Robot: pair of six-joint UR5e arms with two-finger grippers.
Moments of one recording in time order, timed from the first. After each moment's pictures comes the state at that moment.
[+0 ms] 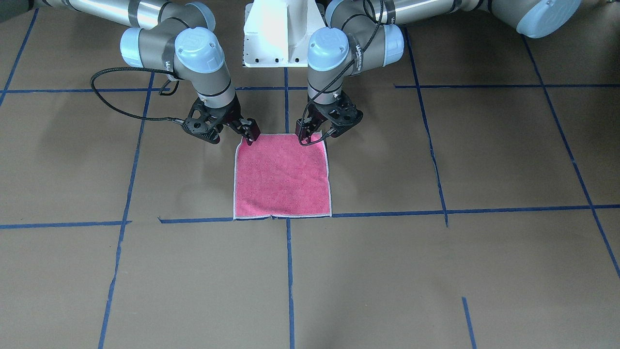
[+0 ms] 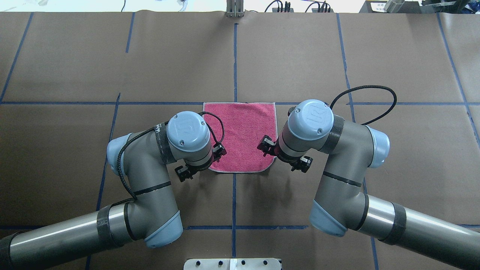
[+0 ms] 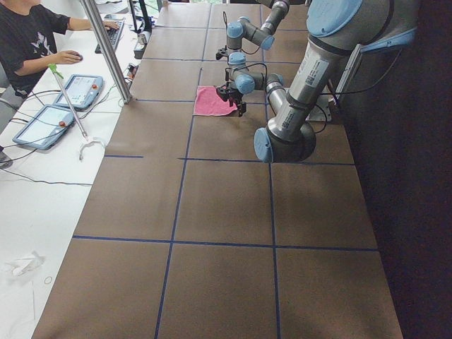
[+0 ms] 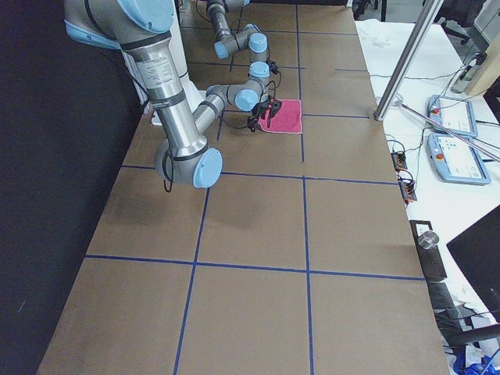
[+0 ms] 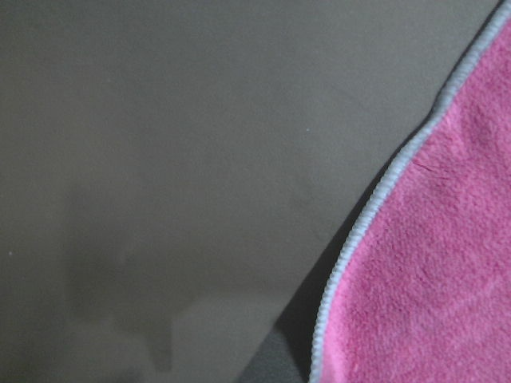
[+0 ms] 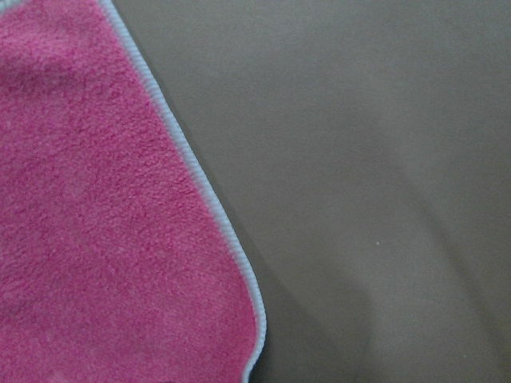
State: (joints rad) left arm -0.43 -2.25 -1.61 -1.60 -1.84 -1.85; right arm 0.49 -1.05 1.72 -1.46 1.92 1.73
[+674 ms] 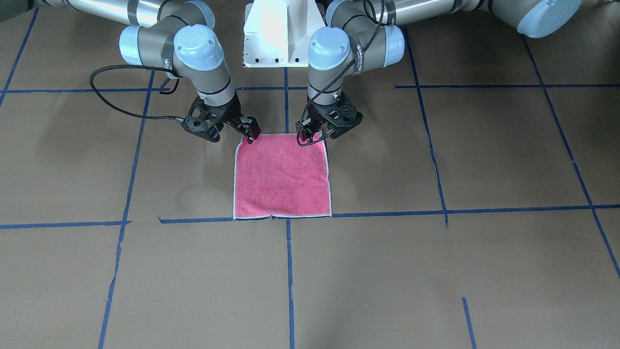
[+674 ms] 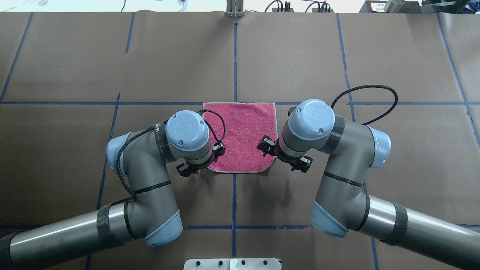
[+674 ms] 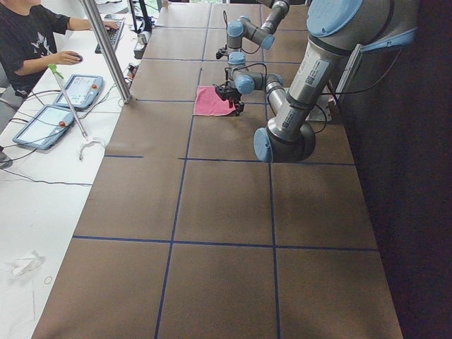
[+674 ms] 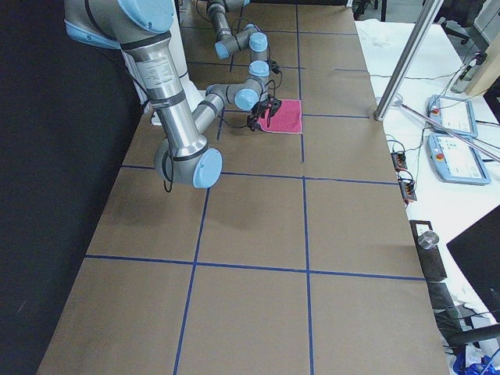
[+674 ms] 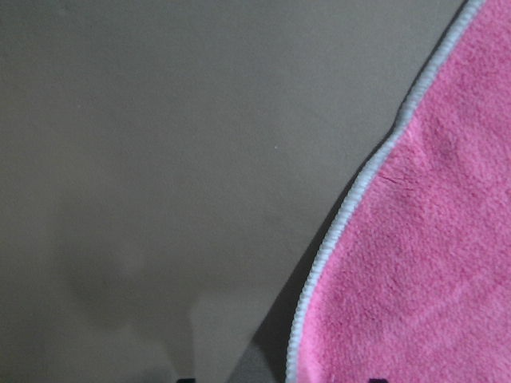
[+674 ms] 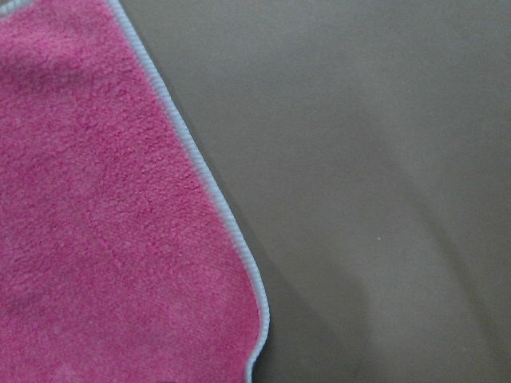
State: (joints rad) left arm -0.43 -2.25 -1.60 -1.62 -1.83 -1.84; right arm 0.49 -1.06 1.73 -1.46 1.92 1.73
